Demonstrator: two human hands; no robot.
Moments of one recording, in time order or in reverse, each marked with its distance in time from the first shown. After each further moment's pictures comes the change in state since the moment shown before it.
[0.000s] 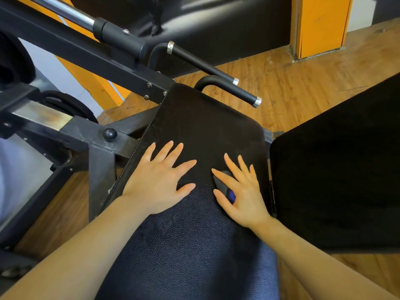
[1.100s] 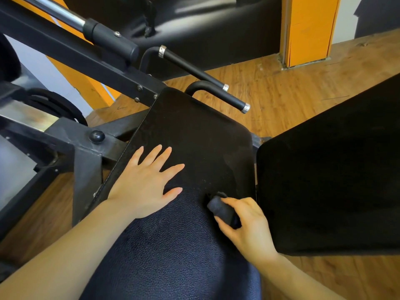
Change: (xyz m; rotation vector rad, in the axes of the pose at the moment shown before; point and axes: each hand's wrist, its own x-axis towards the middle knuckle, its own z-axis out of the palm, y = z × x) left_hand 0.001 -0.003 0.007 0.030 0.036 0.006; right_hand -0.055 -0.007 -0.018 0.101 0.212 0.109
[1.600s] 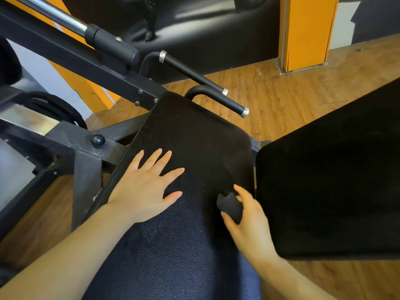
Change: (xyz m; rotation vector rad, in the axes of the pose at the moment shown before) left_hand 0.001 -0.001 0.000 0.005 -0.008 0.000; right_hand 0.010 -0.013 -0.005 0.097 -0.078 0.318
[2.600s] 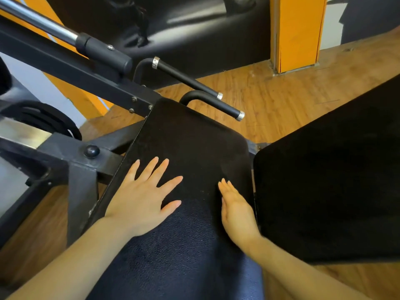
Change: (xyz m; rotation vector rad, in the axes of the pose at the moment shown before) left_hand 0.000 -0.001 0.000 -0.017 -0.016 0.008; right_hand 0.045 0.007 0.027 -0.293 -0.101 -0.105
